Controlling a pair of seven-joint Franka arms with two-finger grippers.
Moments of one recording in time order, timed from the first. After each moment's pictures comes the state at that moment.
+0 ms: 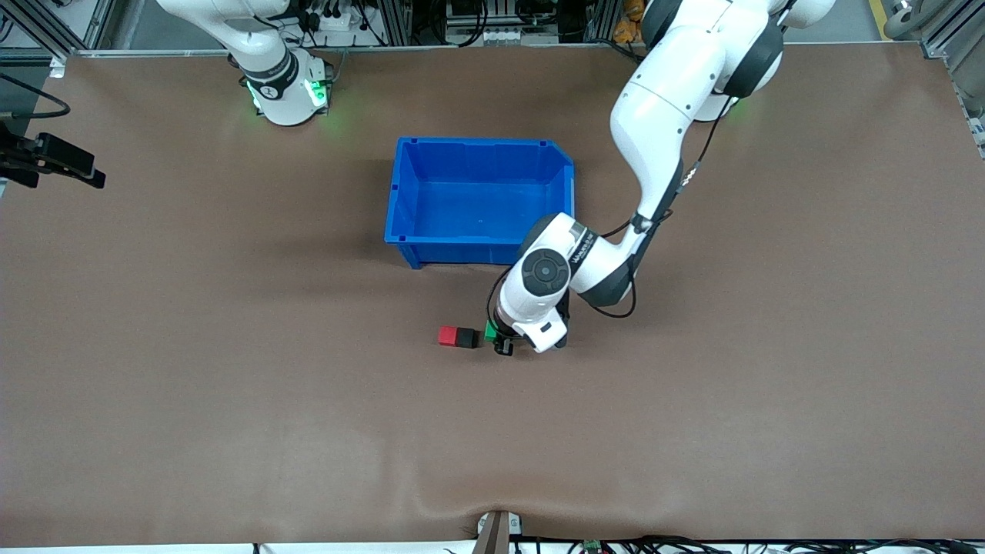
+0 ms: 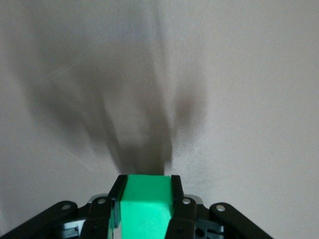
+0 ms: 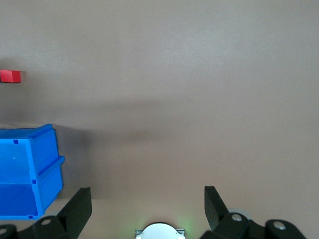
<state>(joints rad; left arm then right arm) -0.65 1.01 -0.05 -1.14 -0.12 2.28 -2.05 0.01 -0.01 -0.09 -1.51 0.03 1.39 -0.04</state>
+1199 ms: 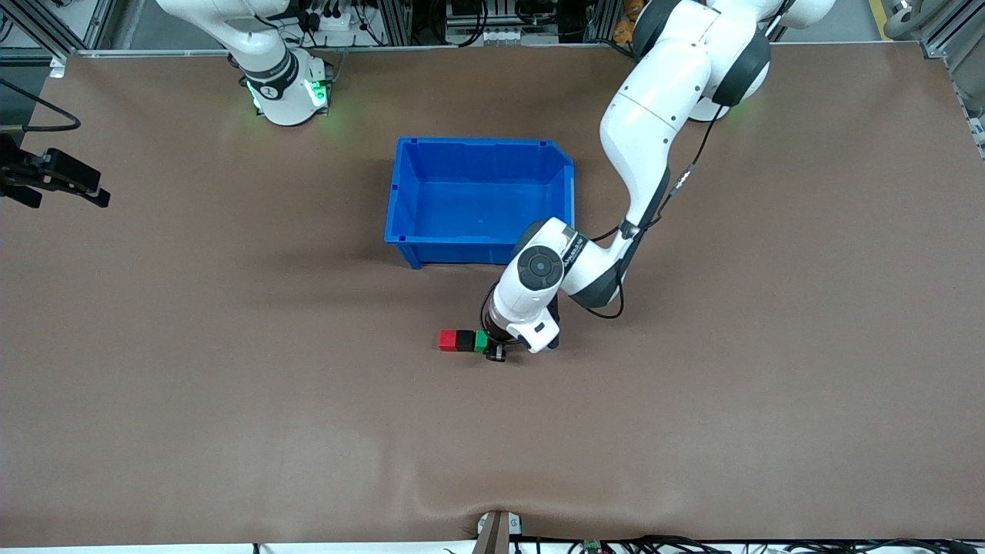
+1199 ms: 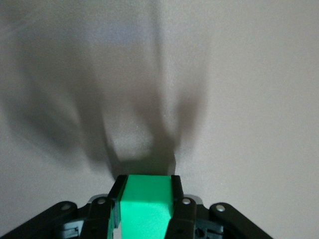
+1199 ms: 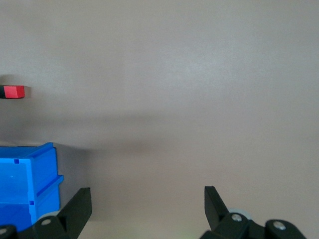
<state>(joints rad) -0.67 1.06 -0.05 -1.13 -0.12 2.42 -2.12 0.03 0.00 -0.09 -1.53 0.03 1.50 -0.04</state>
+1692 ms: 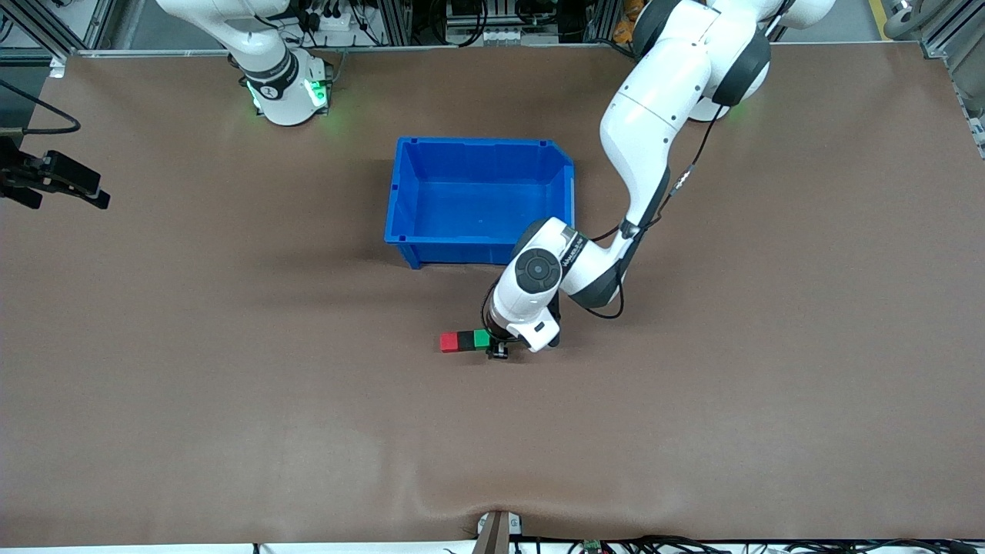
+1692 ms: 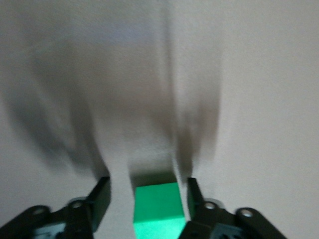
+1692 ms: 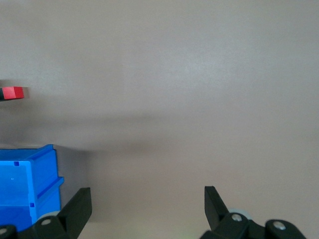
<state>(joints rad) -0.67 1.05 -0.05 -1.12 -0.12 2.32 -2.12 0.02 0.00 -0.09 -1.53 0.03 1.50 -0.03</state>
